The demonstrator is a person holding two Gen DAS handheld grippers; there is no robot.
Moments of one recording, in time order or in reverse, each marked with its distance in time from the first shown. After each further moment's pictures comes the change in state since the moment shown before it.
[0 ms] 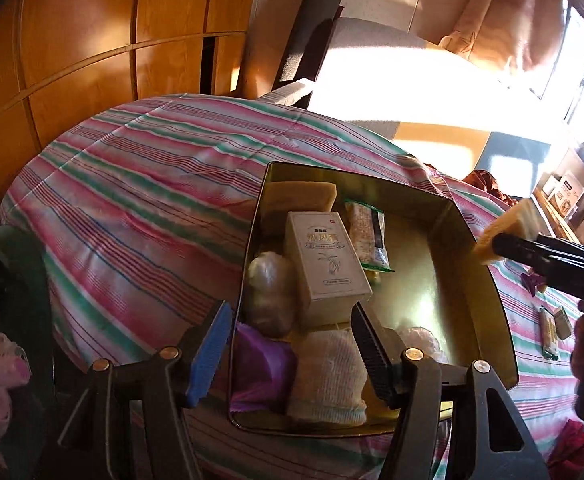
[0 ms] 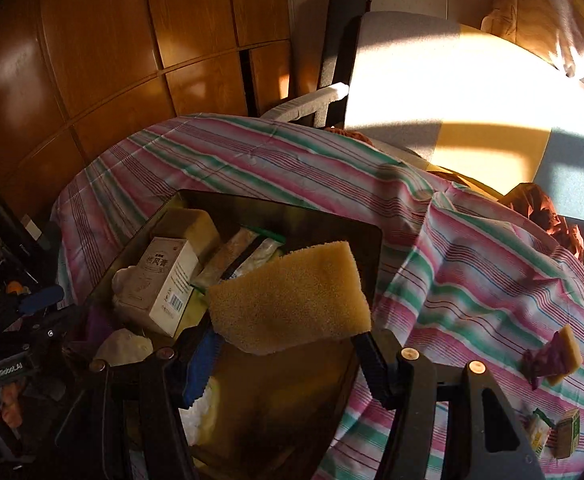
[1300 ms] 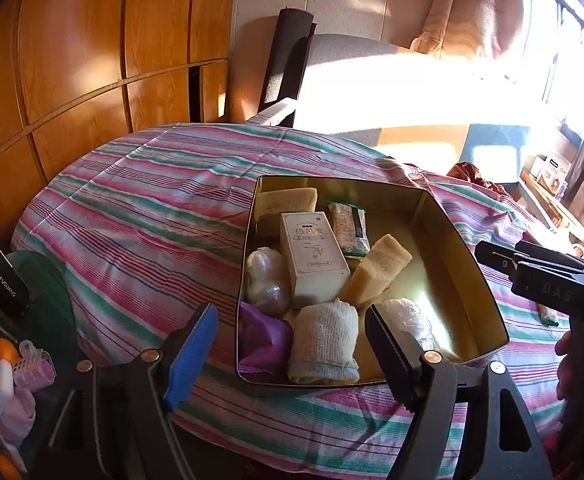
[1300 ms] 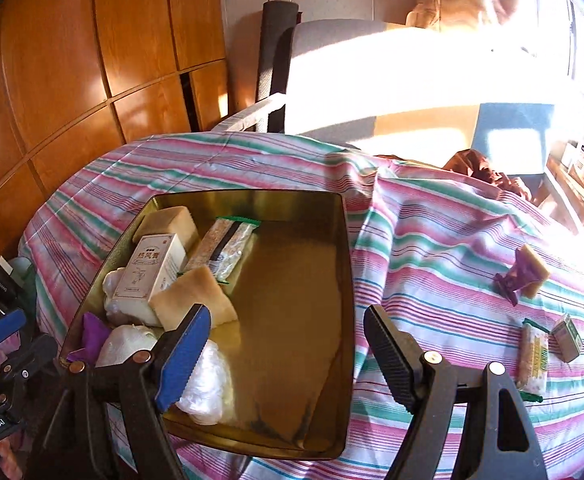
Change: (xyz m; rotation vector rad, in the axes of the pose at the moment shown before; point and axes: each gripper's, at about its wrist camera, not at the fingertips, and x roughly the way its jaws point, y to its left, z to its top) left arm -0.041 -0.017 -0.021 0.113 -0.074 0.008; right arm -0.046 0.017 -0.055 0.172 -0.101 -0.203
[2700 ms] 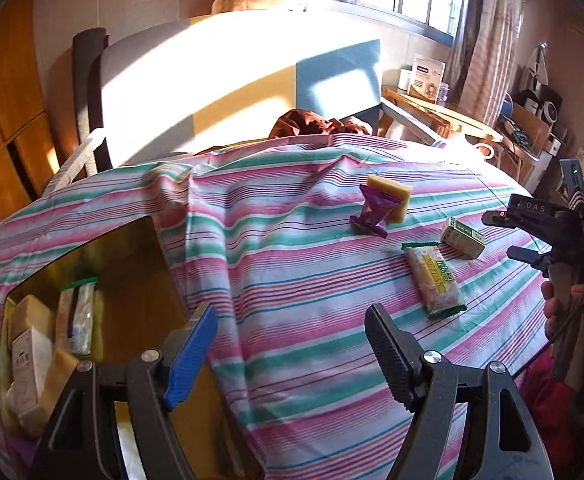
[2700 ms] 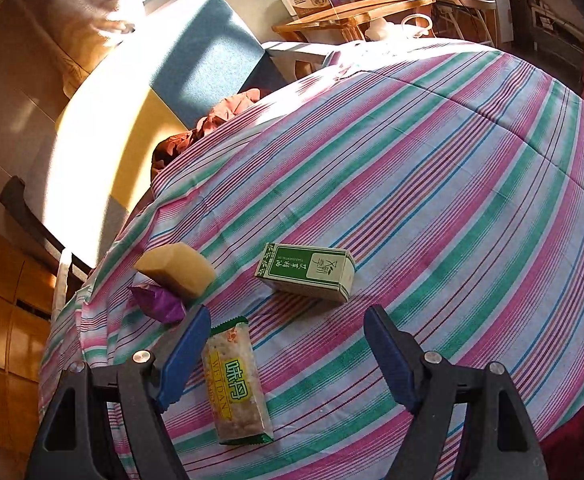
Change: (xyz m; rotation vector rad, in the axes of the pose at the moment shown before) left arm 0.076 -0.288 0.035 0.427 0.088 -0.331; right arm -0.038 -0.386 -0.101 0.973 -0.013 -0.230
